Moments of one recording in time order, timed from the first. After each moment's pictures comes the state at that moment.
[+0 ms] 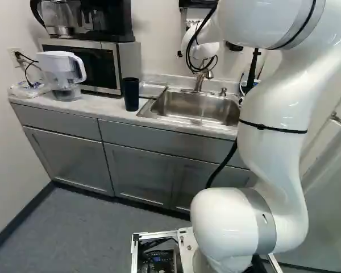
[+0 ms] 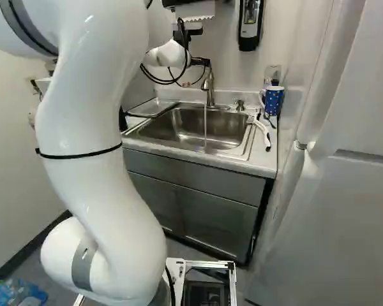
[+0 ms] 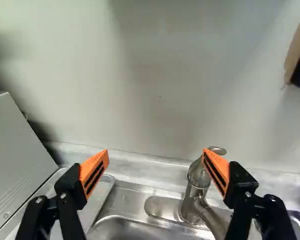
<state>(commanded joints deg) -5.3 -16.1 -77.0 1.7 18.3 0.0</state>
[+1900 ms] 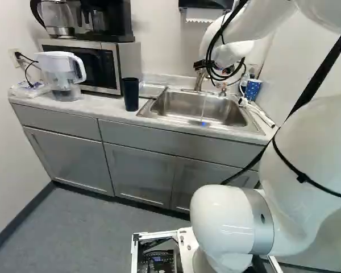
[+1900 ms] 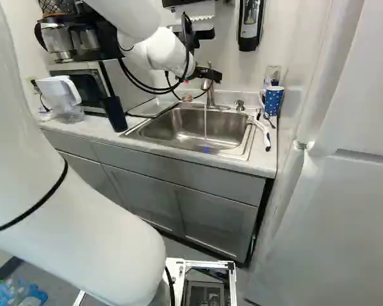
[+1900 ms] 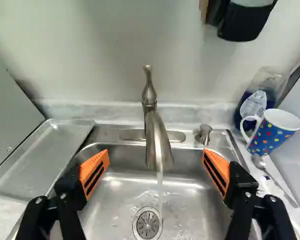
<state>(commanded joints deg) -12.2 7.5 -52.5 1.7 4.5 0.0</state>
